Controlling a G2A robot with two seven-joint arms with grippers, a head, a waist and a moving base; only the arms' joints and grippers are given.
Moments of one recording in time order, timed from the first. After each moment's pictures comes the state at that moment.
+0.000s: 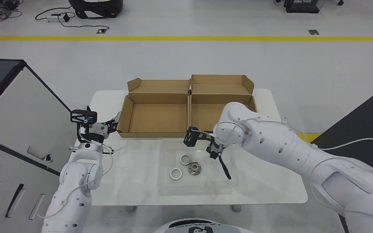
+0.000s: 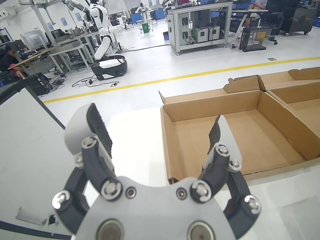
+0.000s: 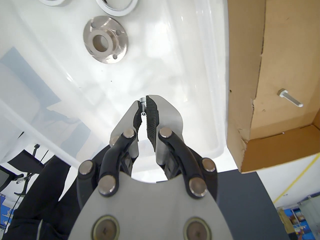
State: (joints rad) left arm 1.73 -1.15 -1.60 -1.80 1.33 0.00 0.00; right arm -0.63 -1.06 0.39 -1.66 -0.49 -0.16 1.54
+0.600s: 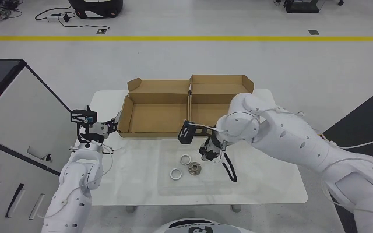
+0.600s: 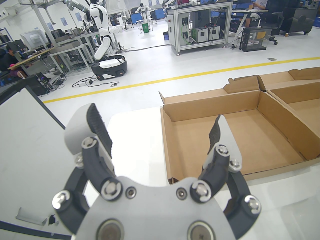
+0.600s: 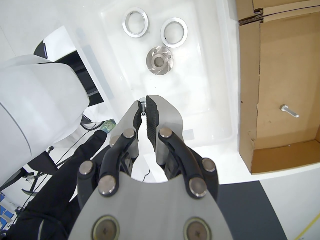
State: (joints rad) left arm 1.73 -1.15 -1.60 -1.80 1.33 0.00 0.00; right arm -0.59 -1.00 0.49 -1.81 -0.27 -0.11 1.54
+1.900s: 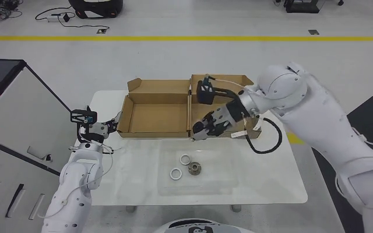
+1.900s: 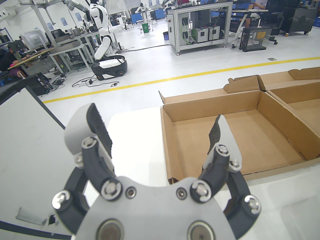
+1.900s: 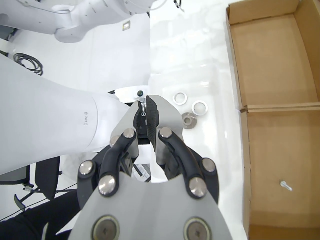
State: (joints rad) left arm 1.73 -1.15 -1.60 -1.80 1.33 0.00 0.00; right arm -0.58 -0.94 0.72 -1.68 0.33 -0.46 1.36
